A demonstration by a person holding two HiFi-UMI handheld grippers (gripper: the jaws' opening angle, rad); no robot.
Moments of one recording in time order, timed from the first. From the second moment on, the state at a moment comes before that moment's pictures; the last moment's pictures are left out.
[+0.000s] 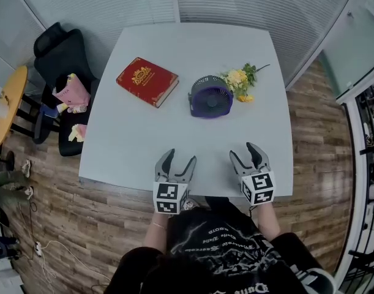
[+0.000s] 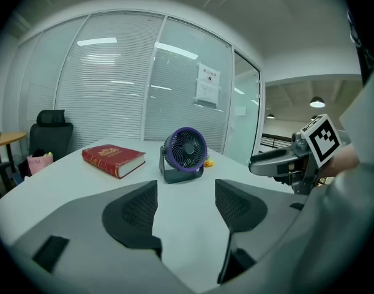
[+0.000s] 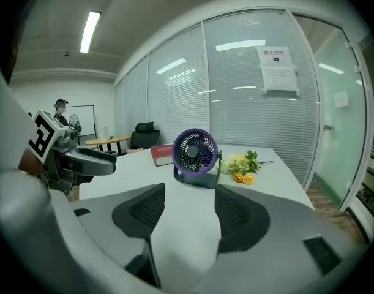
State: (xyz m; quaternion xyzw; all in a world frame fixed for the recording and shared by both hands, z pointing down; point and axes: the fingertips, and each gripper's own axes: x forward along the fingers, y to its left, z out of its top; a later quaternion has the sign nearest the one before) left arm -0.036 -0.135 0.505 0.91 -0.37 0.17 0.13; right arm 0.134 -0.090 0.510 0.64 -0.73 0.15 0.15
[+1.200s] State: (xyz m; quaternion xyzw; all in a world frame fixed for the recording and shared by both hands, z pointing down) left arm -0.049 -0.093 0.508 0.92 -0.34 0.16 0.14; right arm 0.119 -0.053 0.512 0.65 -0.73 0.14 0.17
